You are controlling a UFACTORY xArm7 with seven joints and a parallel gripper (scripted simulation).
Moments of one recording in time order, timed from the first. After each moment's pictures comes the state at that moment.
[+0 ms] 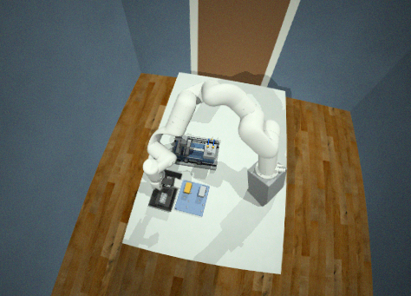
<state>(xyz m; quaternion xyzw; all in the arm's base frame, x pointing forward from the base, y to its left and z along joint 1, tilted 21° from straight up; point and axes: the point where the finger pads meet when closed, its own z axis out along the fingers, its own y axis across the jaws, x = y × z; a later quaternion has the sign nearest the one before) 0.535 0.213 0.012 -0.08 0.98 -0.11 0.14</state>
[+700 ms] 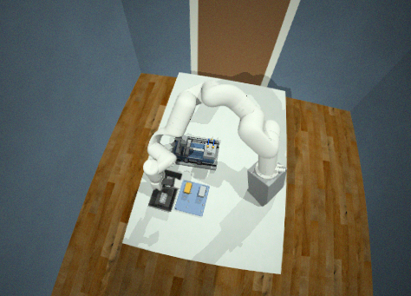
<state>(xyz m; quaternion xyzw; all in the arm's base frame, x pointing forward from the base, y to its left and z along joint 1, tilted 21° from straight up) 0.537 0.212 0.007 -0.08 0.98 -0.11 0.14</state>
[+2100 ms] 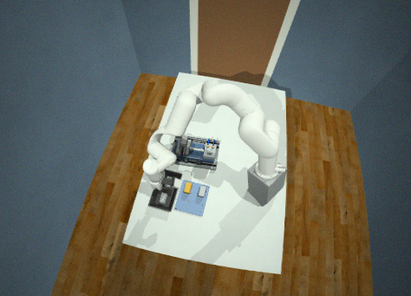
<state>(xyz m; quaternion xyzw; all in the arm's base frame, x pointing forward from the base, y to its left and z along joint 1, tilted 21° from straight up) 0.535 0.214 0.014 -0.08 0.98 -0.11 0.14</state>
